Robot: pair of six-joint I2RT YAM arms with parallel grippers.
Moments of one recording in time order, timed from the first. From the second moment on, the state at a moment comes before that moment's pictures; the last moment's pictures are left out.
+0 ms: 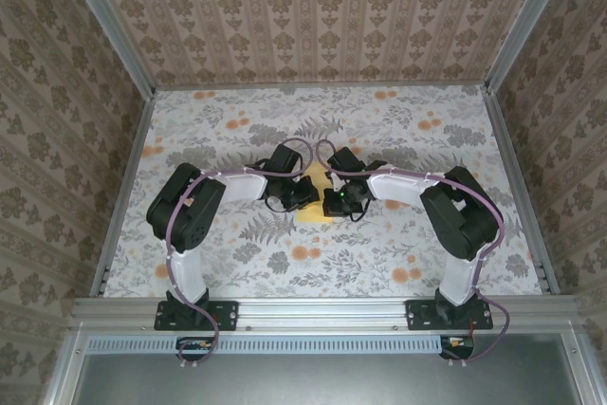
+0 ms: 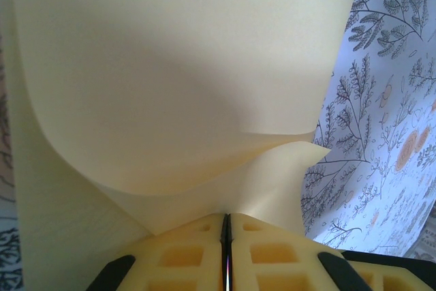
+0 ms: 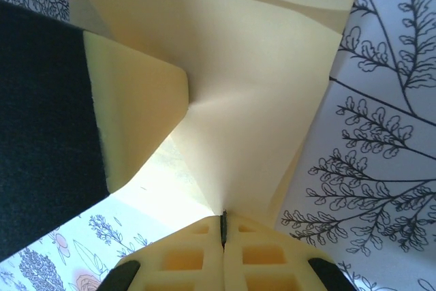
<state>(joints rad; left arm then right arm) -0.65 1.90 1.02 -0.16 0.47 -0.90 0.61 1.84 1.09 -0.47 -0.31 0.54</state>
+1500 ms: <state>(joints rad) -0.65 1.90 1.02 -0.16 0.48 -0.90 0.64 1.86 1.11 -0.49 -0.26 0.53</state>
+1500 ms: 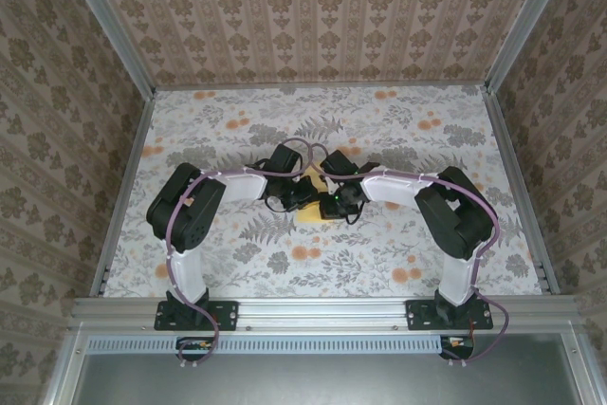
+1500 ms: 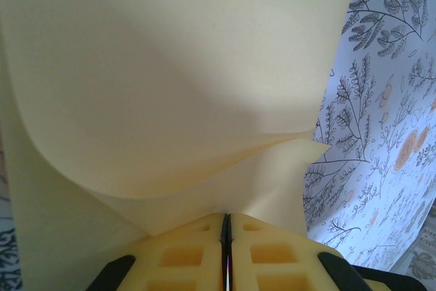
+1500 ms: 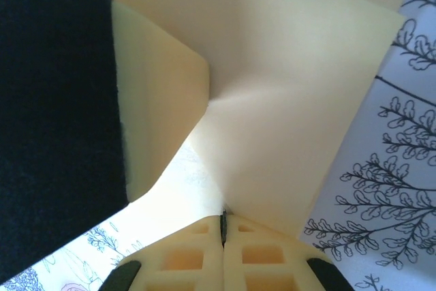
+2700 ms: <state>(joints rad) -0.66 1.90 1.02 -0.10 0.52 -0.84 0.56 1.85 1.03 -0.37 -0.42 0.54</state>
